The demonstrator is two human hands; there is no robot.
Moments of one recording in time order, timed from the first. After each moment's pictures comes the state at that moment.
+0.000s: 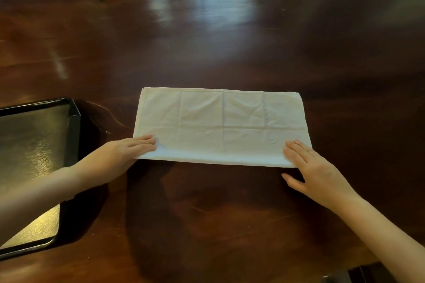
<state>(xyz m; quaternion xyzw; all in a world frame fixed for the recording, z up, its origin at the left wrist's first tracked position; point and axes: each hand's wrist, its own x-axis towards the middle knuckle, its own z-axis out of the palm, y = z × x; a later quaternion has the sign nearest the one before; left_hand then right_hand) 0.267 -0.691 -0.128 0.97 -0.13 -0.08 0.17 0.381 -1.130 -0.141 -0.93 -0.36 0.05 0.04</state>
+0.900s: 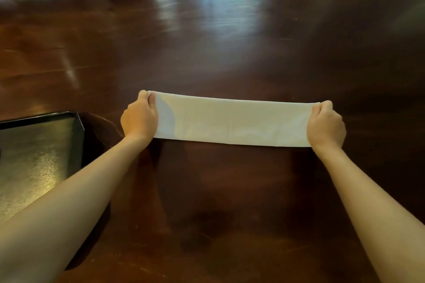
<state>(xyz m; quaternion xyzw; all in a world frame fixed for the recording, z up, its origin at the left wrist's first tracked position) 0.392 -0.708 -0.148 0.91 0.34 0.10 0.20 0.509 -1.058 -0.147 -0.98 0.07 -0.05 0.20</state>
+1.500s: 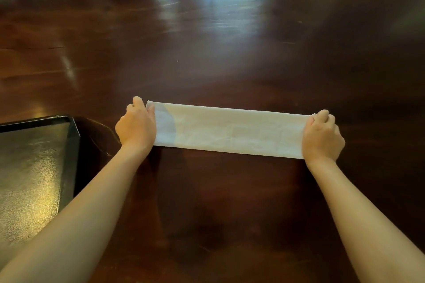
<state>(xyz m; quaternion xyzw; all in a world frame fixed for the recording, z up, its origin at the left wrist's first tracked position) 0.394 -0.707 -0.157 0.93 0.36 0.08 0.08 0.506 -1.049 -0.176 -0.99 0.01 -0.14 0.03</state>
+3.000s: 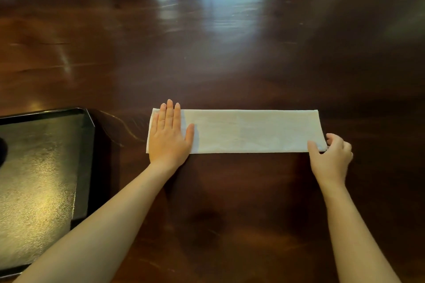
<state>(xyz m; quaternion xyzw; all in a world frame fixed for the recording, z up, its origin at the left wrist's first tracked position) 0.358 -0.751 -0.182 0.97 0.22 0.01 0.08 0.440 -1.065 -0.148 -0.95 0.16 -0.01 0.25</state>
